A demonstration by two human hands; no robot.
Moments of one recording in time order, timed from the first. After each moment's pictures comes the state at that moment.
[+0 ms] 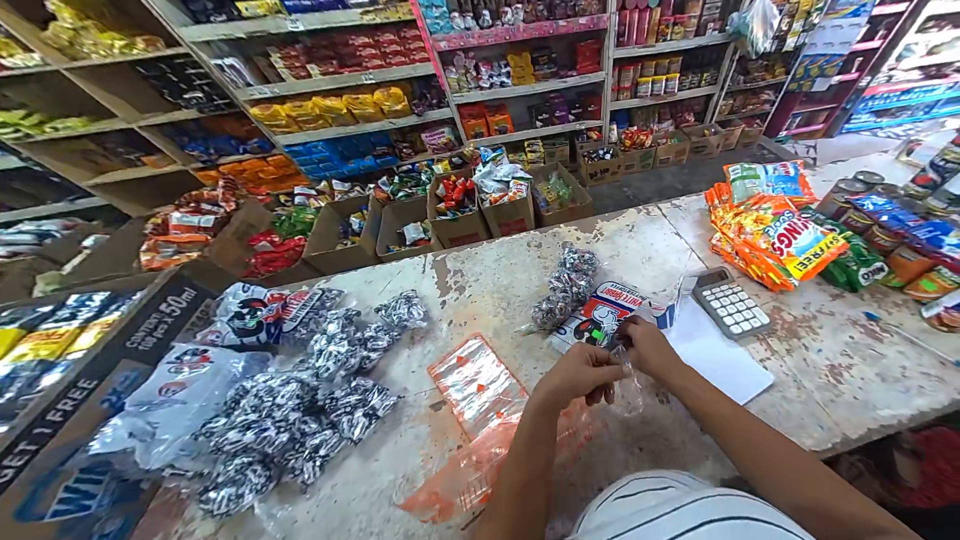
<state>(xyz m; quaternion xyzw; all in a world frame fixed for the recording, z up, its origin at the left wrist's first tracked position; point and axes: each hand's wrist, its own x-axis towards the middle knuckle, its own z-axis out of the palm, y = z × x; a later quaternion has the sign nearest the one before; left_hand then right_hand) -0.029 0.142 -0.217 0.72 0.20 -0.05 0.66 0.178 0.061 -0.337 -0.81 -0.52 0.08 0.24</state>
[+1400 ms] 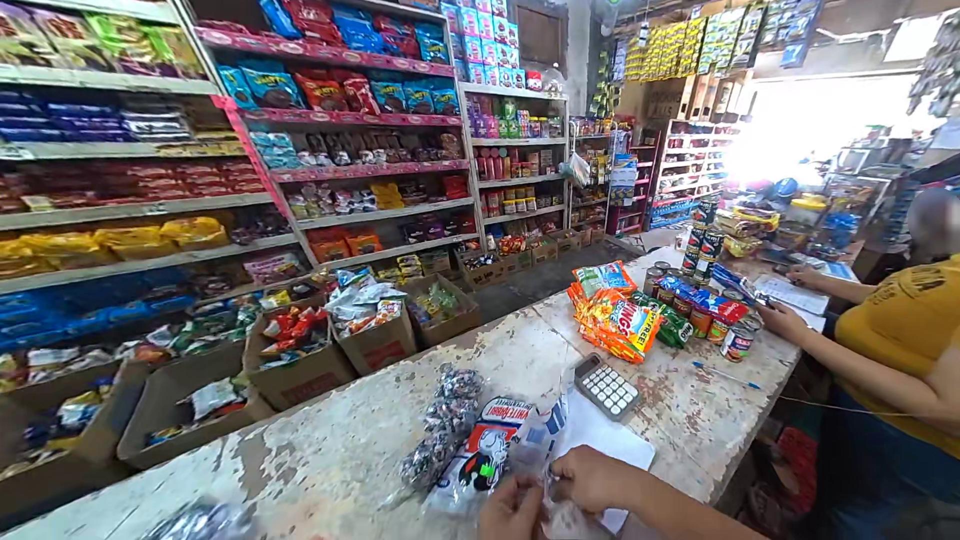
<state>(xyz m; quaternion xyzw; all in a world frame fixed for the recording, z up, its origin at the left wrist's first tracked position) -0.024 0.057 -0.203 0.69 0.28 0.15 0.65 0.136 -0.030 -0.213 -0.76 -0.50 0.37 0.20</state>
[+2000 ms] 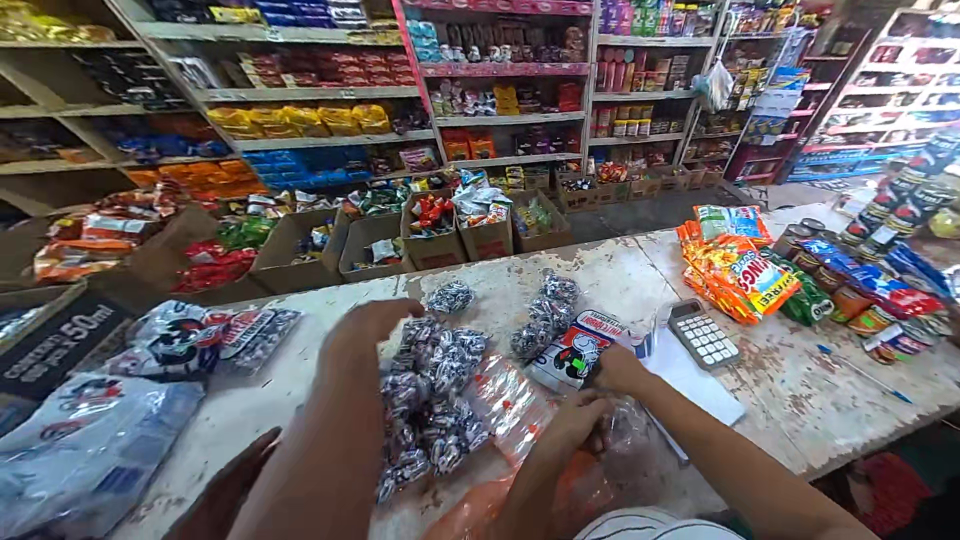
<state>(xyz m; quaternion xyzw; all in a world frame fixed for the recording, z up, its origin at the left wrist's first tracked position) -0.027 0.106 -0.248 0.60 0.32 -0.03 0.74 0.167 0.080 -0.290 -0.80 -0.56 0.20 0.06</state>
